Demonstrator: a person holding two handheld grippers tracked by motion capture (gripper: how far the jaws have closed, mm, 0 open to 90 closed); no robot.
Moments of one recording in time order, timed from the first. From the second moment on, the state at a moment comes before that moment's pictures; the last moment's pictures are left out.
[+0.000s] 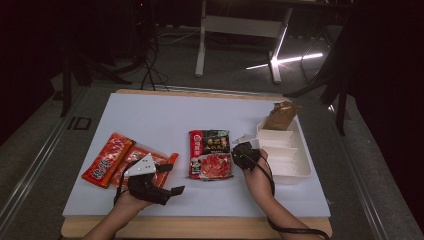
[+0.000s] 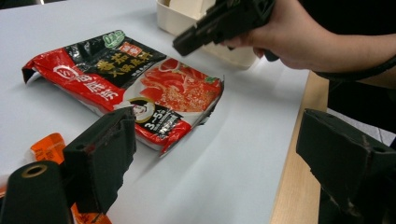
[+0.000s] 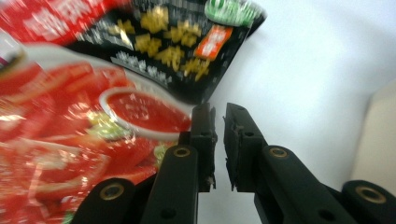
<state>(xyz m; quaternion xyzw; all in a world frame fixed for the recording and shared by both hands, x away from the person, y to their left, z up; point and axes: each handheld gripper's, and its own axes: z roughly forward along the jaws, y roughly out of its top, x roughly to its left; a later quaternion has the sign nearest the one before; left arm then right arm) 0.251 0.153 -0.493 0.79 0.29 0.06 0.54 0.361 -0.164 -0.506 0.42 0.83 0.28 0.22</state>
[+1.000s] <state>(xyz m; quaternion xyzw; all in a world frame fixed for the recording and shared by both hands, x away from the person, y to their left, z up) 0.281 0.159 -0.474 0.79 0.32 0.07 0.52 0.284 -0.236 -0.425 0.39 0.76 0.47 0.20</state>
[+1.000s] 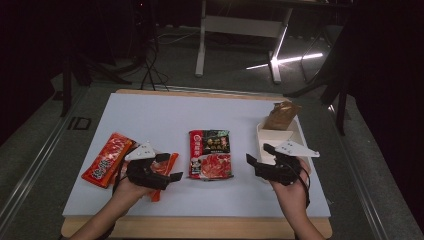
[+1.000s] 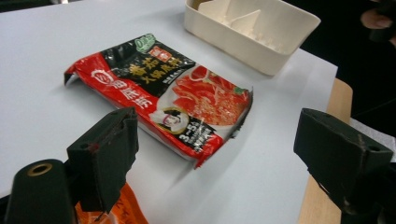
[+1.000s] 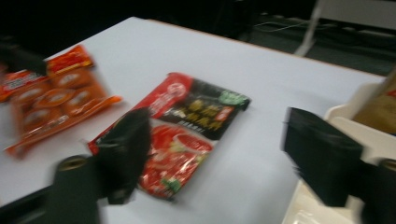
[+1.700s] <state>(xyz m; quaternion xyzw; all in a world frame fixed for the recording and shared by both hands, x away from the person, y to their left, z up) 0.348 0.140 -0.462 0.78 0.36 0.07 0.50 0.246 -0.256 -0.422 0.36 0.74 0.51 0.25</state>
